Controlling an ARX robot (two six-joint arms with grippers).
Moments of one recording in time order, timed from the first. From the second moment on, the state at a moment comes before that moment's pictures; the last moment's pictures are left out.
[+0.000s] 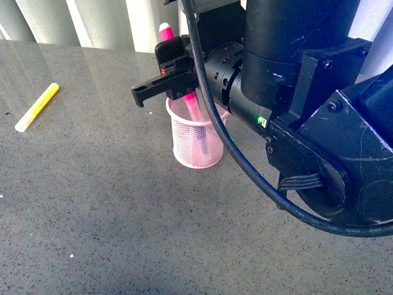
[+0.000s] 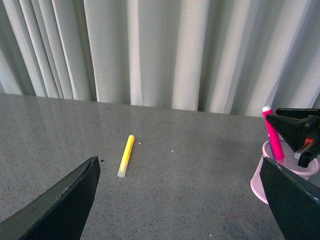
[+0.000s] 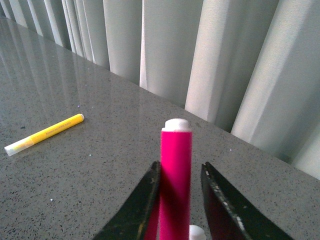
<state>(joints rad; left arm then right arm) 0.00 0.00 0.01 0.00 0.00 -0.01 0.56 2.19 0.94 1.18 -0.03 -0.08</state>
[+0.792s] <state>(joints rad) 0.00 0.00 0.01 0.00 0.00 -0.01 0.42 1.55 0.67 0.47 0.26 0.17</state>
